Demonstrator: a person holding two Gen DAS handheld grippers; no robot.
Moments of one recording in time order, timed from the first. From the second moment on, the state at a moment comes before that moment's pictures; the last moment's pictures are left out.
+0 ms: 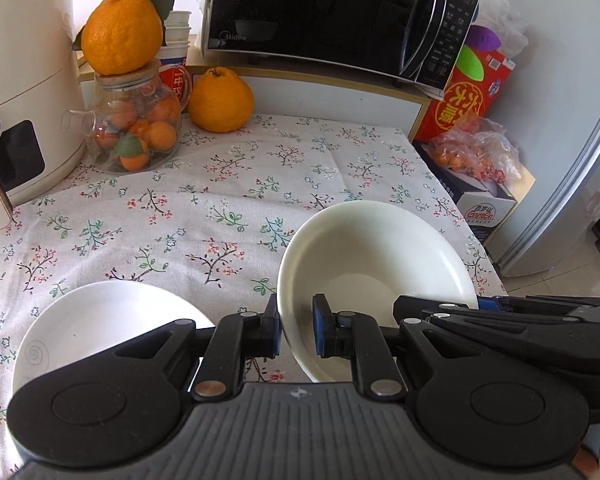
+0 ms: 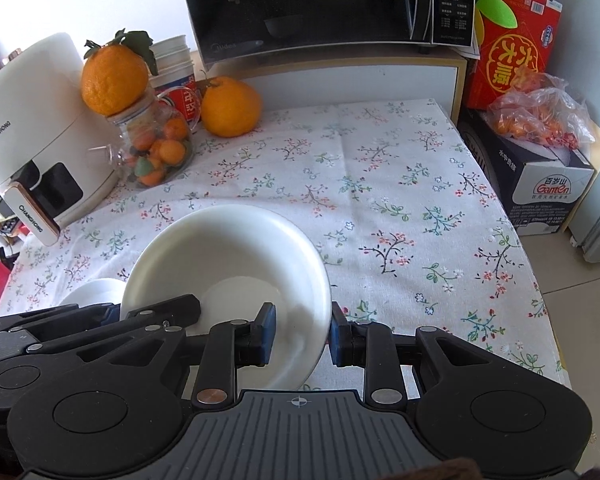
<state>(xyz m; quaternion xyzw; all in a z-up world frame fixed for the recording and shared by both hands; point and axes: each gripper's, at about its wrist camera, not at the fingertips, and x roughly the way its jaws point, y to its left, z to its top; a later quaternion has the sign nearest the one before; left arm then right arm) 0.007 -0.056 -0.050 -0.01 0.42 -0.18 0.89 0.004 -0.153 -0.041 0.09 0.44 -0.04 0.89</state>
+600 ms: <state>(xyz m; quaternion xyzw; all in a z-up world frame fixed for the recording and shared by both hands) 0.001 0.038 -0.040 -0.07 0.43 -0.12 0.89 0.015 -0.069 -0.042 0.07 0.45 0.06 0.89</state>
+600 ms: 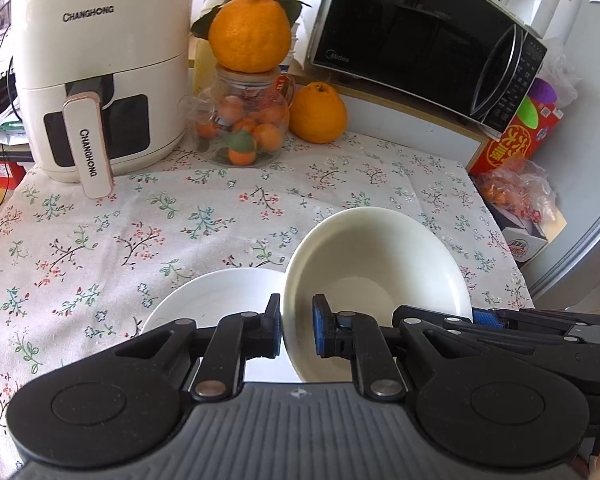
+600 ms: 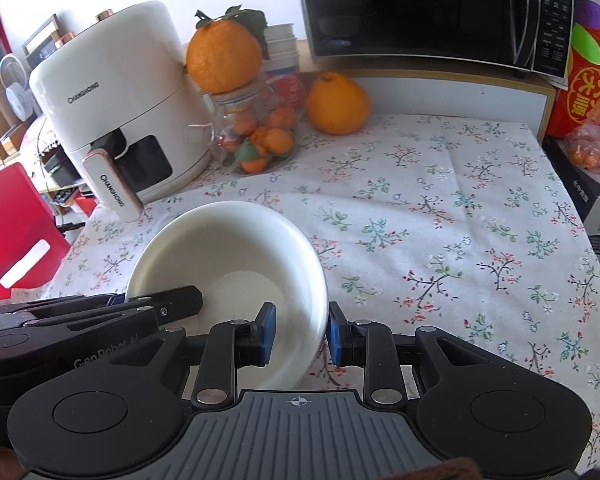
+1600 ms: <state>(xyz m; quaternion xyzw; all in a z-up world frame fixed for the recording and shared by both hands) 0.004 0.089 -0.073 -0.11 0.48 -0.06 0.87 0.028 -0.036 -0.074 0.09 0.50 0.09 0.86</state>
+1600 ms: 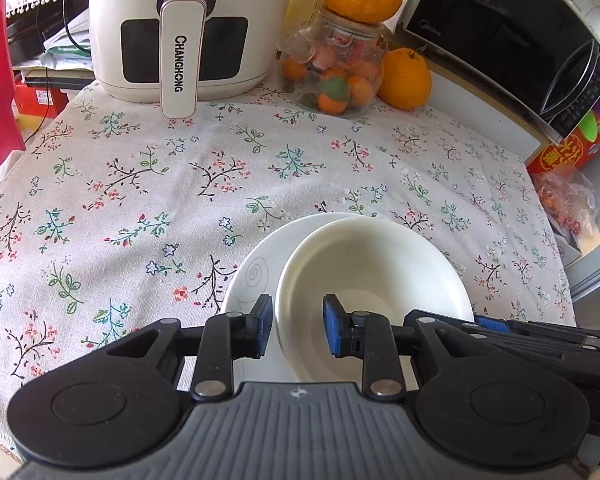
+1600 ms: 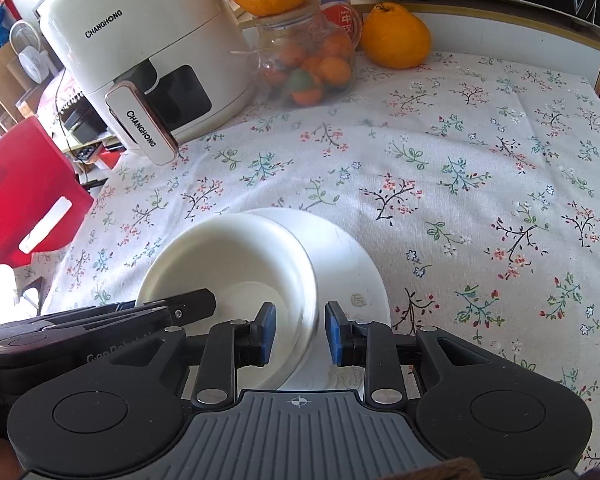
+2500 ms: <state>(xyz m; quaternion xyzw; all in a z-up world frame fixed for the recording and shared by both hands) -0.132 0.079 -0.005 -0.03 0.39 -0.05 0.92 -0.133 -0.065 -0.013 0.05 0.41 0.06 0.91</state>
